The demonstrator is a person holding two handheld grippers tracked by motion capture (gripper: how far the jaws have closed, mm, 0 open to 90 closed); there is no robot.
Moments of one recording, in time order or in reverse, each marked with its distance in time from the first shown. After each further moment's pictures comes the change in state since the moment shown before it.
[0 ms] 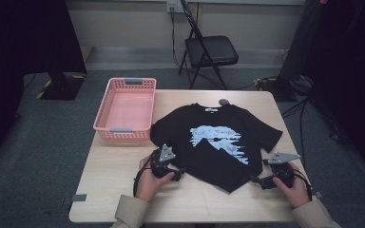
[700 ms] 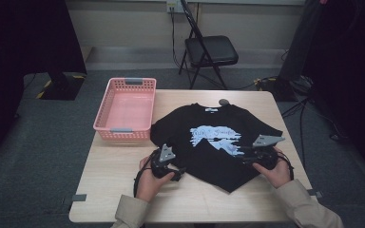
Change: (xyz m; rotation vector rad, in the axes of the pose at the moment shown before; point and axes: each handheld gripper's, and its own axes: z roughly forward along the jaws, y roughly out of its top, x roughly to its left) left arm 0.000 0.000 0.000 0.002 0.003 -0.001; right arm 0.008 0.073 0.028 -0.082 0.065 -0.040
